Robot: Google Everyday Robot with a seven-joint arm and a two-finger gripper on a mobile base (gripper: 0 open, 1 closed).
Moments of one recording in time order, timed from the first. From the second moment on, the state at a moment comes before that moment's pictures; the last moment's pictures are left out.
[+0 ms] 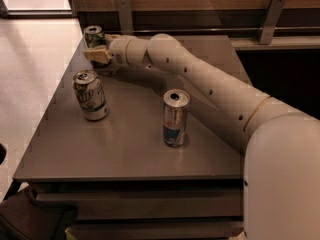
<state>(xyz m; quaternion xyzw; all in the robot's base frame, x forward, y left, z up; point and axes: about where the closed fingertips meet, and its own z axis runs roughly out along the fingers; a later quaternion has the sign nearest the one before) 0.779 0.189 0.876 -0.40 0.63 0.31 0.59</state>
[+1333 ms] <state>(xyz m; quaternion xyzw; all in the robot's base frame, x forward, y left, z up) 0.777 0.198 0.874 -0.40 0.63 0.32 0.59</state>
